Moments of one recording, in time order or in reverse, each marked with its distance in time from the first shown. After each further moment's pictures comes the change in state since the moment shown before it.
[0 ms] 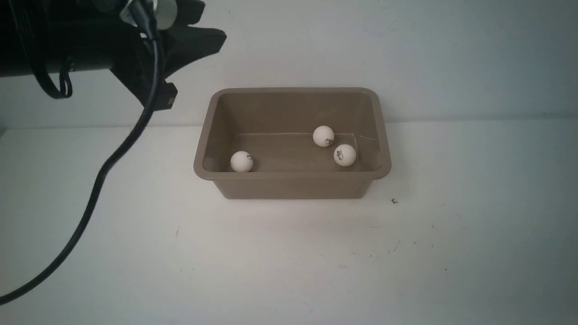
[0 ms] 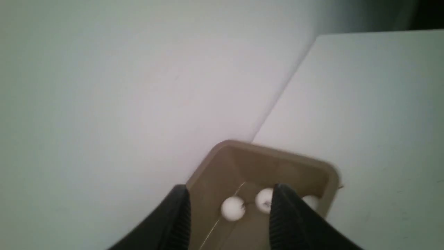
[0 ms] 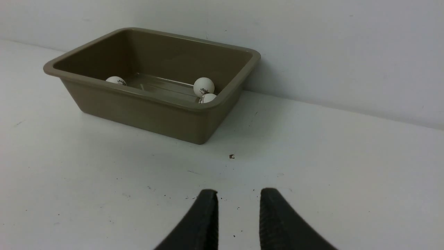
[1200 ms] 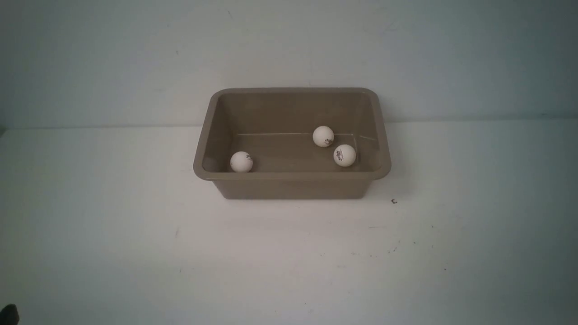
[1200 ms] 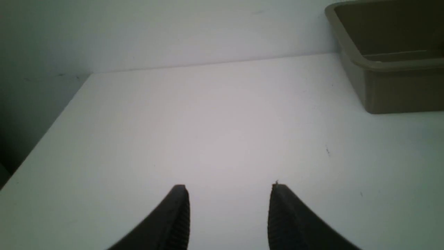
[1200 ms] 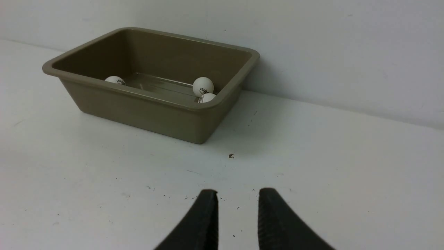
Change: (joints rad) right arm 0.000 0.000 0.000 0.000 0.000 0.000; left arm 0.202 -1.269 1.150 1.063 -0.284 -1.481
